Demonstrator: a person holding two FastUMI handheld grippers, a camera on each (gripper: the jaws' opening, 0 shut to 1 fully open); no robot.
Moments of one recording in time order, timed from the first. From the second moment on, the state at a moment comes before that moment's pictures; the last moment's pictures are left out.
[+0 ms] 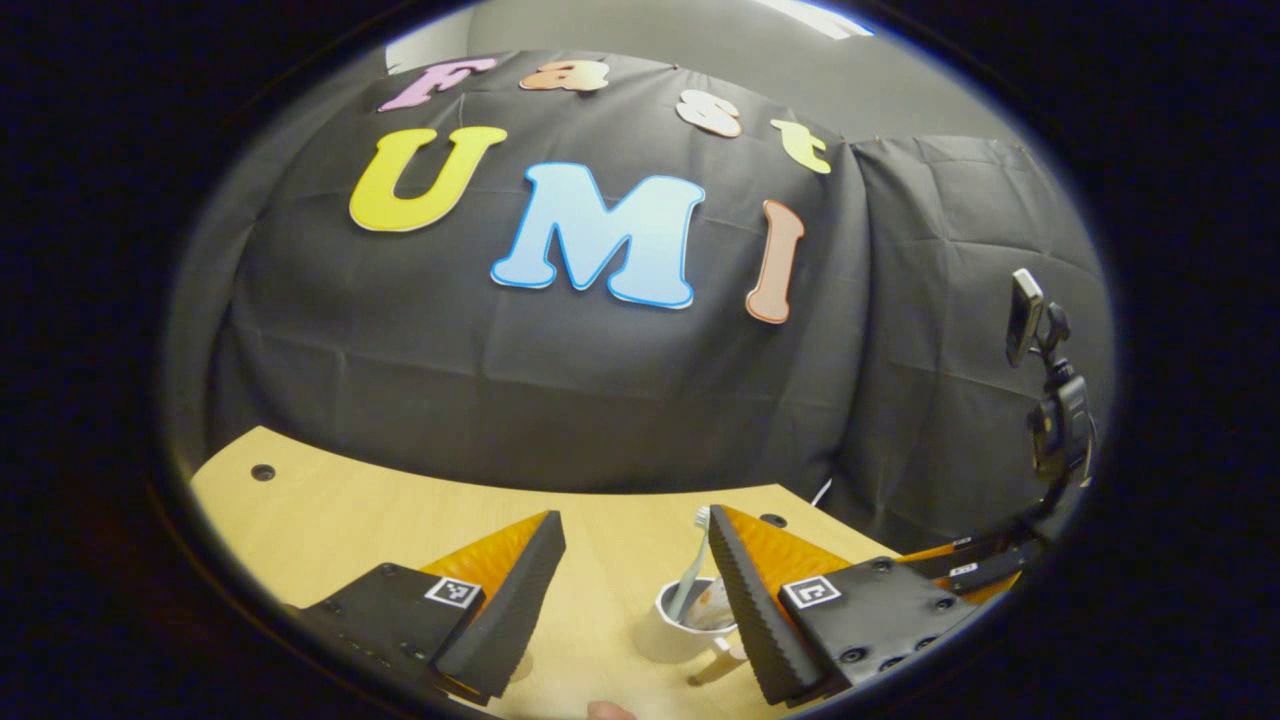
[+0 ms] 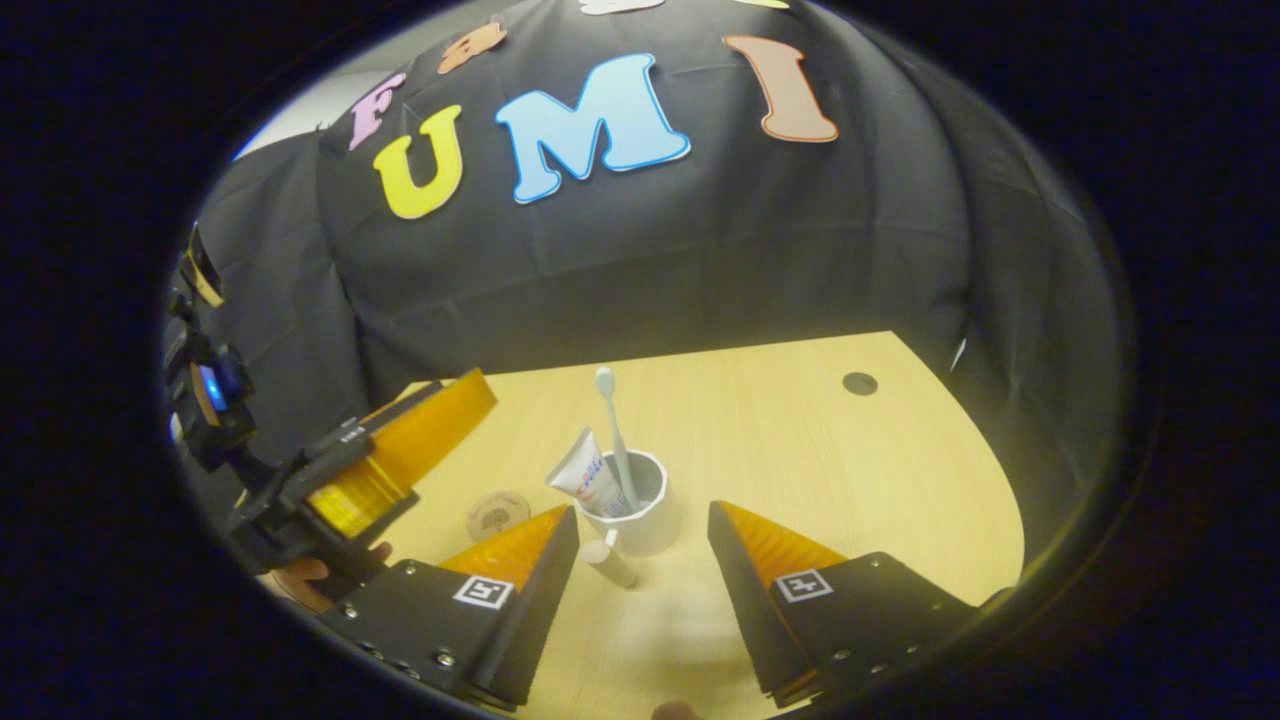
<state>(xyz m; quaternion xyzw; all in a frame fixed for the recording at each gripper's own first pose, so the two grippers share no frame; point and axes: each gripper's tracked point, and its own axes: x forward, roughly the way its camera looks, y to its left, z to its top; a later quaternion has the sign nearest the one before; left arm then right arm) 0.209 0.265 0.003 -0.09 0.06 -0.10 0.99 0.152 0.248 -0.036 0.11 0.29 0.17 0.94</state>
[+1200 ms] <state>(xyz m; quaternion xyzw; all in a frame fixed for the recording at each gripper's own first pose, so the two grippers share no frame) 0.137 0.324 -0.014 -0.10 0.13 -0.09 0.98 0.173 0.307 -0.111 0.04 0.49 0.11 0.86</state>
